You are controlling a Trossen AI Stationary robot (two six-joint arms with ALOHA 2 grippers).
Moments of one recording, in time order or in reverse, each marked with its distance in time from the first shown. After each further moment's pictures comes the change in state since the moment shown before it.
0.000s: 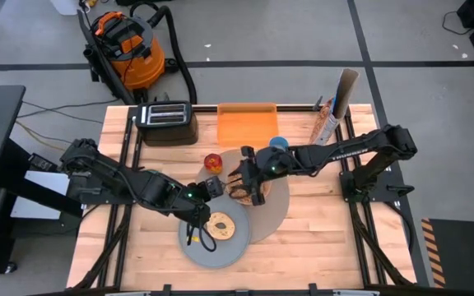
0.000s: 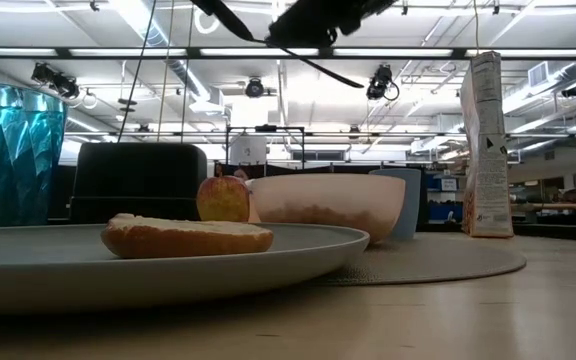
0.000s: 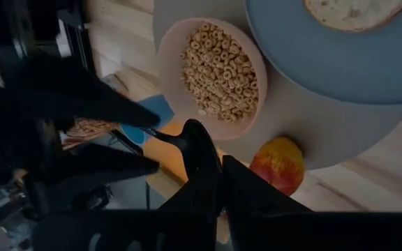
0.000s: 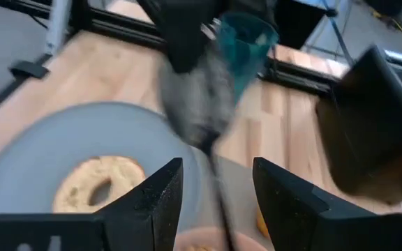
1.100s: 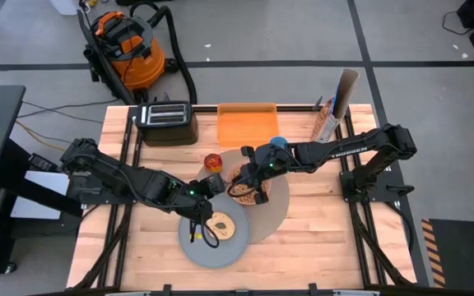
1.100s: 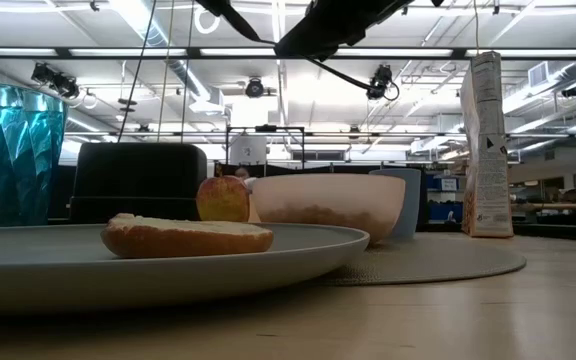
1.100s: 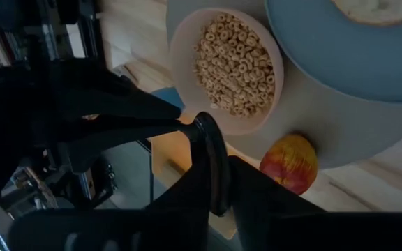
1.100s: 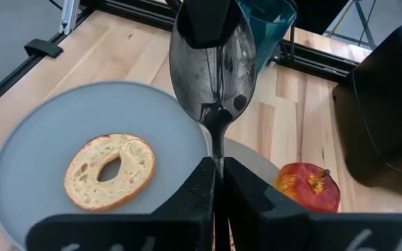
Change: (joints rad) left arm 0.018 0.000 0.000 0.040 -0.026 0.016; right arm -0.035 0.001 0.000 -0.061 -0.064 -0.026
